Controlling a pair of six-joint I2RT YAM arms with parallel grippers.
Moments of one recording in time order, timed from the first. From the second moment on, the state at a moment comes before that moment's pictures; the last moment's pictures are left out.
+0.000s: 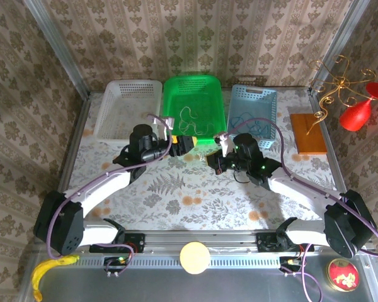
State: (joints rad) left arm -0.60 1.28 0.75 0.27 0.53 -0.66; right arm 0.58 1.25 0.73 0.00 -0.35 0.28
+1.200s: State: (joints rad) left arm -0.70 1.41 0.73 0.30 0.42 -0.68; right arm 0.57 1.25 0.74 0.00 -0.35 0.30
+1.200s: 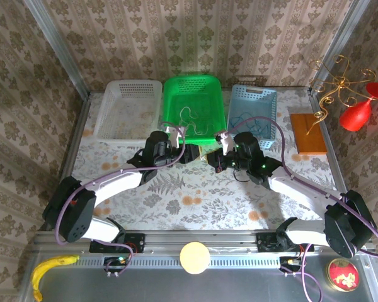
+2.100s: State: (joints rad) left arm -0.54 1.23 0.66 0.31 0.43 -0.66; right arm 0.40 1.23 0.68 0.05 -0.37 0.37
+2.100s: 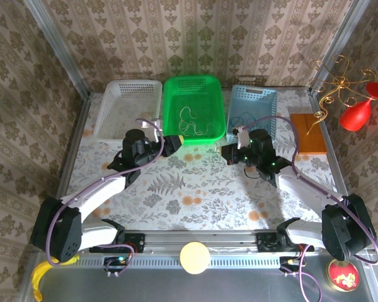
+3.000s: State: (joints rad) left arm -0.73 1.51 0.79 0.38 0.37 -0.67; right arm 0.50 1.26 0.72 0.08 -0.38 0.40
